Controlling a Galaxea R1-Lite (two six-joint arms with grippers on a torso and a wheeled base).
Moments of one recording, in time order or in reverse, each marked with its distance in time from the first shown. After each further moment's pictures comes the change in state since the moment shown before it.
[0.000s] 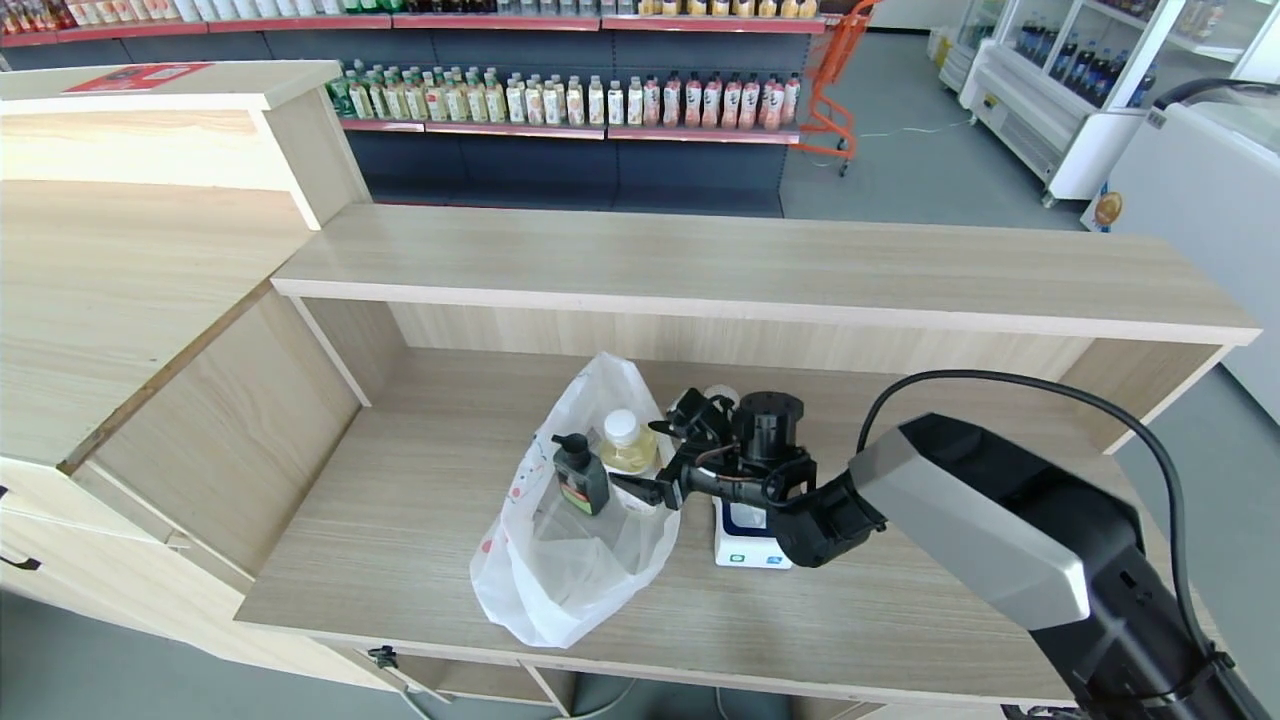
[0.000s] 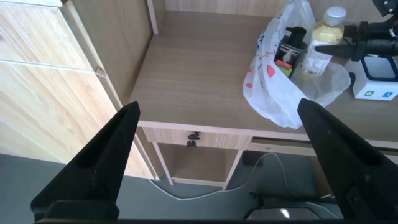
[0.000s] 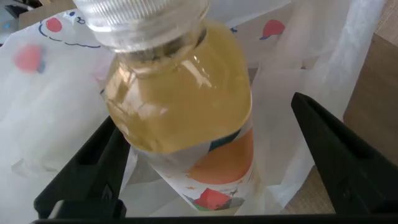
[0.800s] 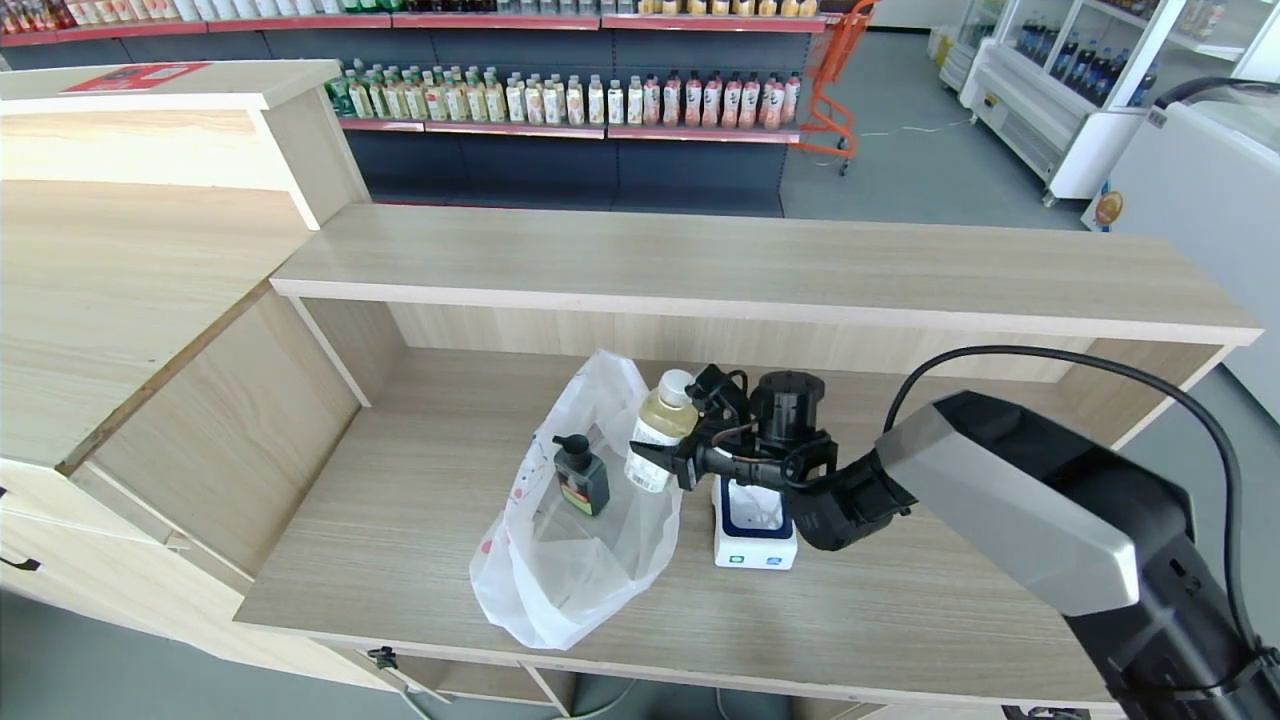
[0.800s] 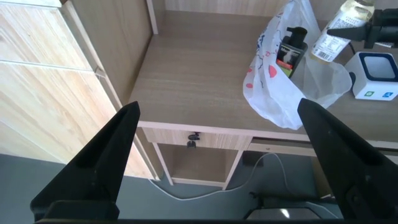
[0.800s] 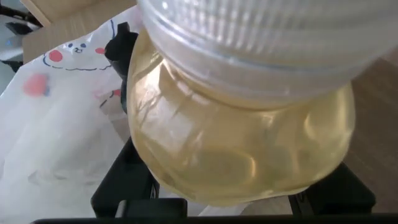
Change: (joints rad) left arm 0.000 0.000 0.000 0.000 0.000 0.000; right arm -0.023 -0.077 0.045 0.009 -0.003 0.052
